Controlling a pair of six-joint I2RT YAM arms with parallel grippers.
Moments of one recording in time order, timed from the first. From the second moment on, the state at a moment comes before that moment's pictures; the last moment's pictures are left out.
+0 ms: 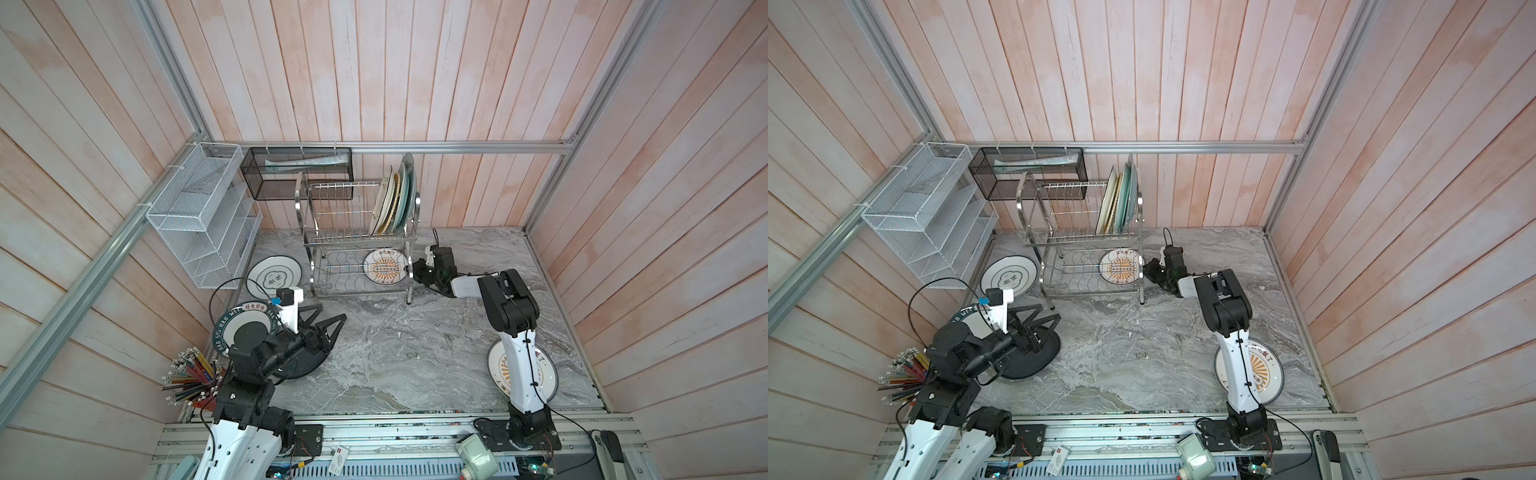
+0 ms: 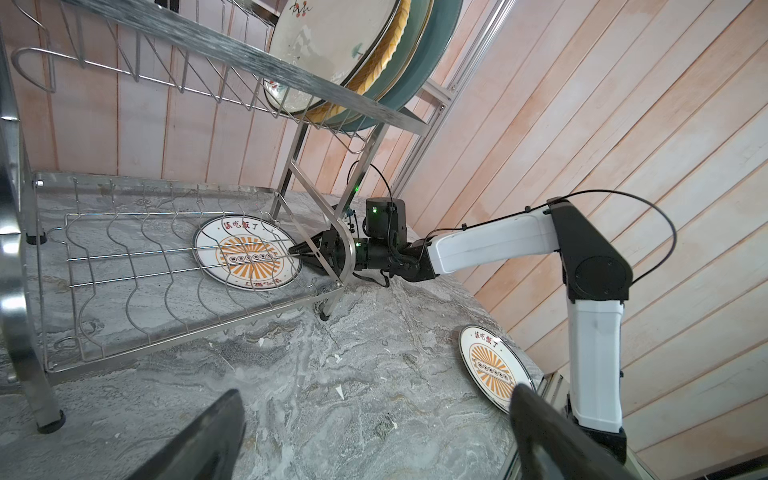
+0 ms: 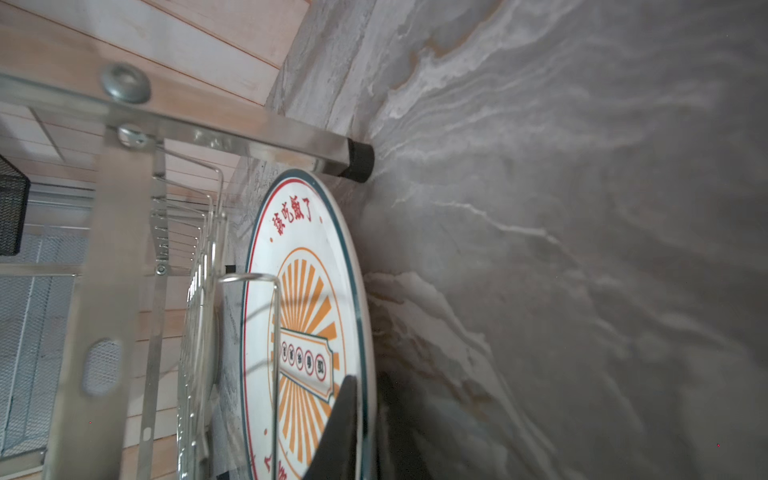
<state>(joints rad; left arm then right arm) -0.18 0.46 0.56 -0.23 0.59 -0.39 0.37 2.33 1.40 0.41 -0.44 0.97</state>
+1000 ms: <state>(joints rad) -0.19 0.44 0.51 -0.21 0.56 -0.41 0.08 1.37 0.69 0.17 -0.29 0.88</state>
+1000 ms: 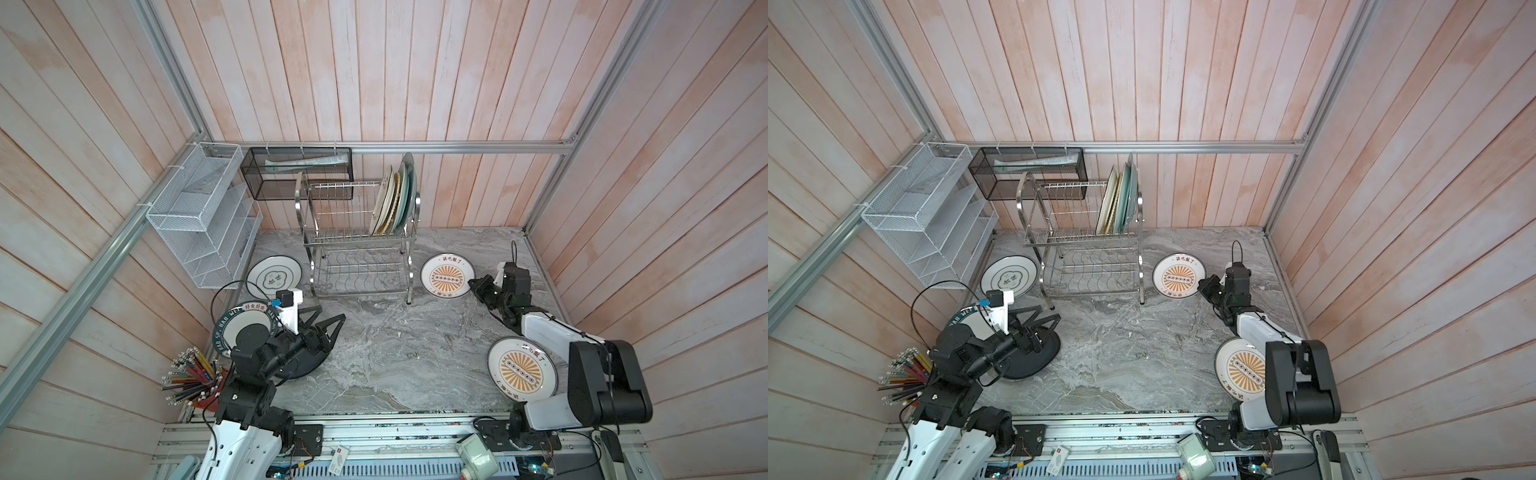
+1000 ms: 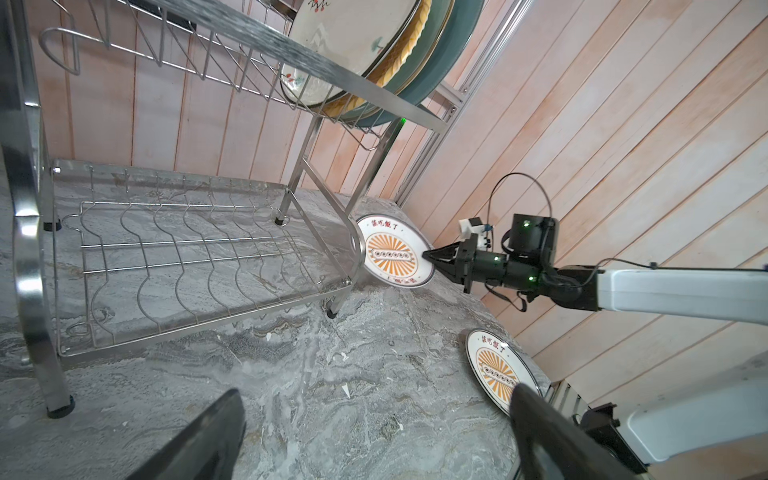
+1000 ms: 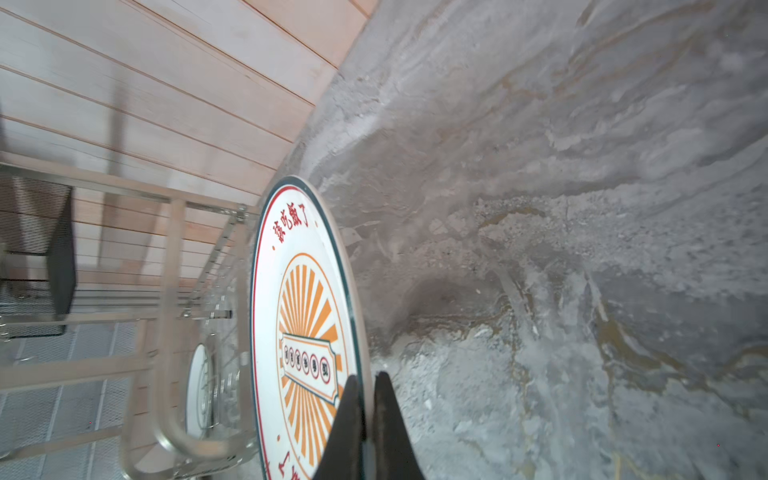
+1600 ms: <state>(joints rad) -0.84 0.75 0.41 0.23 0.12 -0.44 0.09 0.91 0.76 -0.39 -0.20 0.85</state>
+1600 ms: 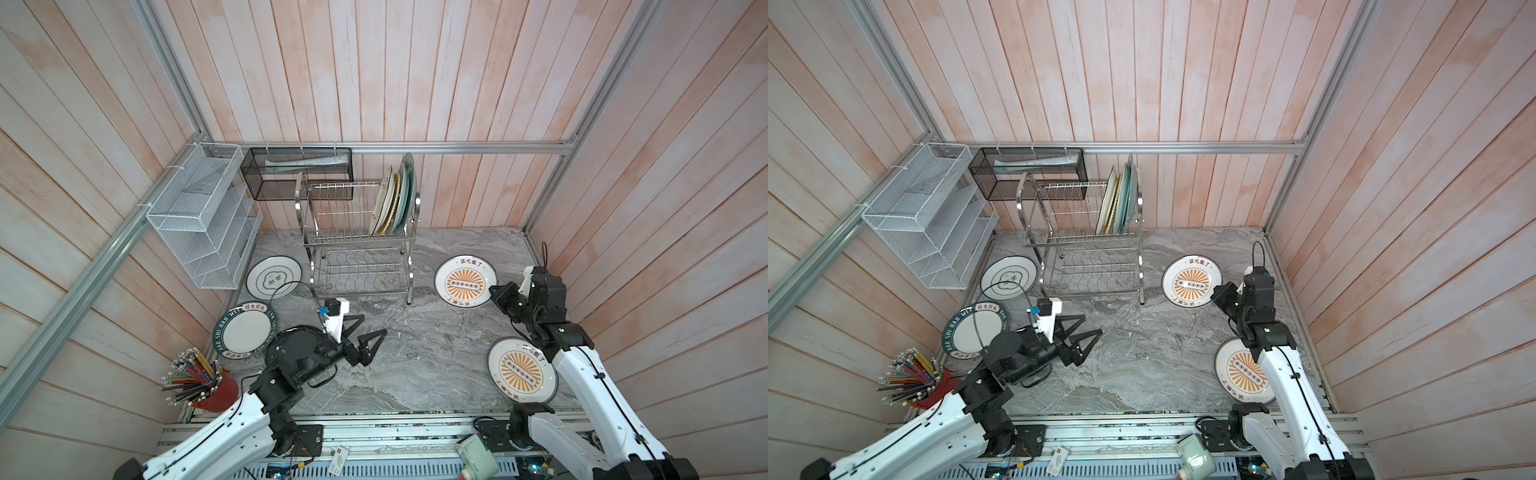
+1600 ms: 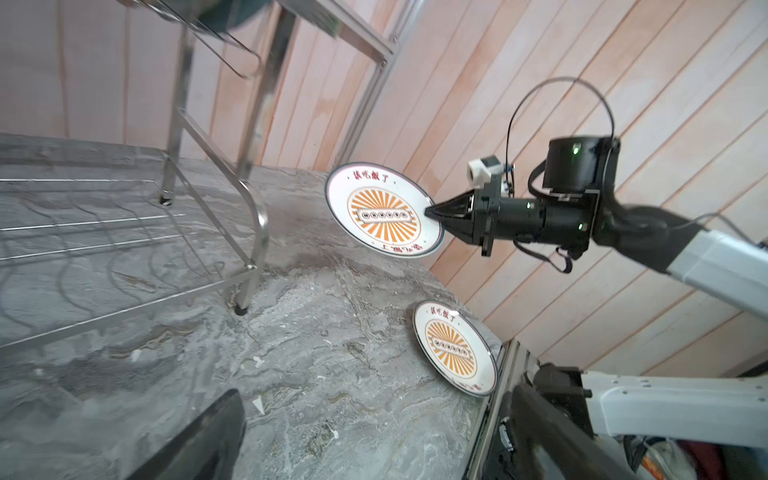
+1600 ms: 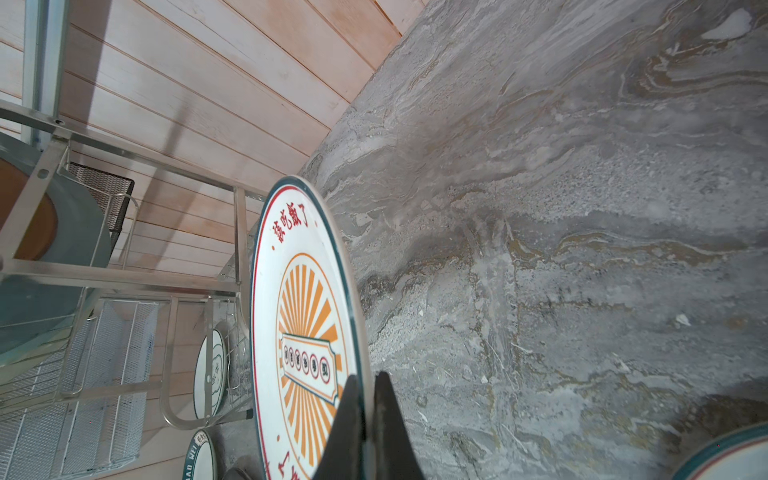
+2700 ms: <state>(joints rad) -1.24 1.71 1.00 0.45 -0.41 0.88 0.31 0.73 0.76 -0.58 -0.05 1.03</state>
